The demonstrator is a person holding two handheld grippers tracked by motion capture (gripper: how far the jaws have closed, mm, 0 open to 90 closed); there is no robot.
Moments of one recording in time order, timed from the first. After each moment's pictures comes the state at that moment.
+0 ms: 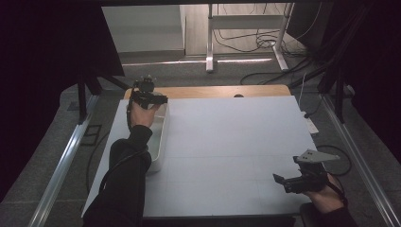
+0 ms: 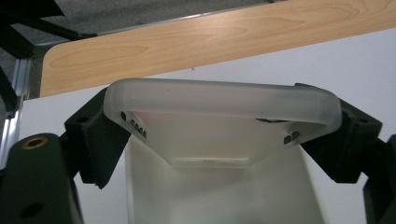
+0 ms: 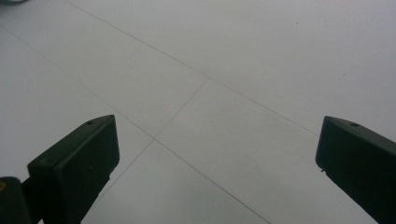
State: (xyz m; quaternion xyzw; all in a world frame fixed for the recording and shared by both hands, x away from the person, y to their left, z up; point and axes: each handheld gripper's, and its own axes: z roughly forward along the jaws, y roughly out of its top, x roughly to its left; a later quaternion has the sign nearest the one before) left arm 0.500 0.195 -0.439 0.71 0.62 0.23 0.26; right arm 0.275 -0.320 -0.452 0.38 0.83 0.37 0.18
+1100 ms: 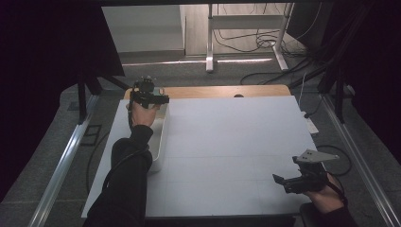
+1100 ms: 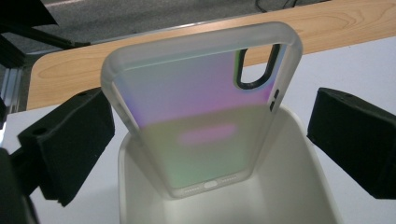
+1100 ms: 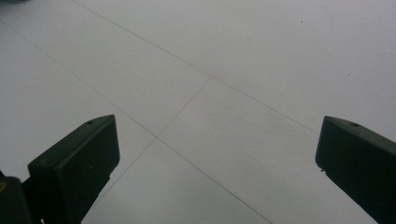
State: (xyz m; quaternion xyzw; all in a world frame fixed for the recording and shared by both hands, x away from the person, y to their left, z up) left arm 0.506 0.202 -0.447 0.70 0.61 0.23 0.29; right arm 0.275 -0.319 -0.452 0.38 0.83 0.37 0.17
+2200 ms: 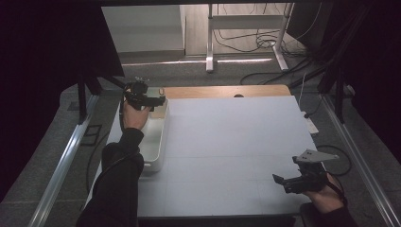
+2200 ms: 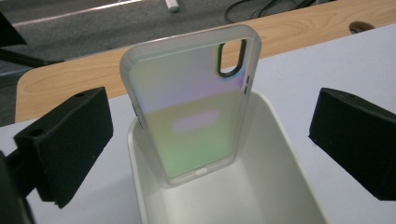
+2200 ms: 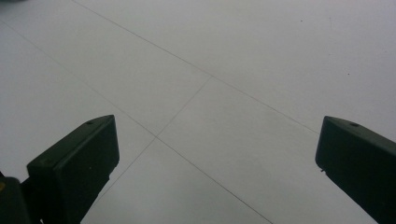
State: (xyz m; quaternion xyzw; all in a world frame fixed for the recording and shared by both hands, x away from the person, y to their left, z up) left arm 0.482 0.221 -0.435 0.72 0.56 0.21 0.34; right arm 0.275 -0.319 -0.452 0.38 0.83 0.37 0.17
